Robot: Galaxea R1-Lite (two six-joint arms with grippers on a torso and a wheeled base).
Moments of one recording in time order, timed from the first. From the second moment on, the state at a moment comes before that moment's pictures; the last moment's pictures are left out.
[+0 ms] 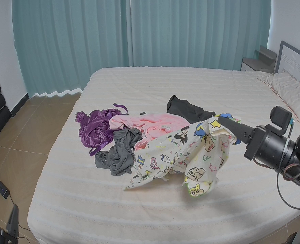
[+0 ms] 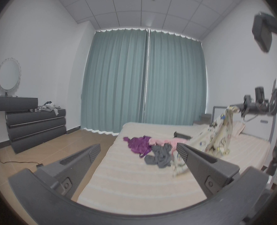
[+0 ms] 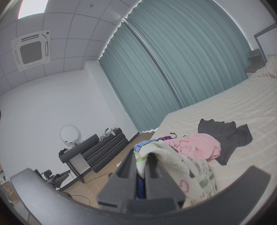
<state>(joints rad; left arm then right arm) 0.00 0.03 -0.07 -0.04 0.04 -0.08 0.66 1.44 -0.46 -1.04 0.04 0.45</state>
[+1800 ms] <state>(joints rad) -0.63 2.24 -0.49 -1.13 -0.29 -0.27 0.66 1.54 -0.65 -1.09 0.02 0.45</state>
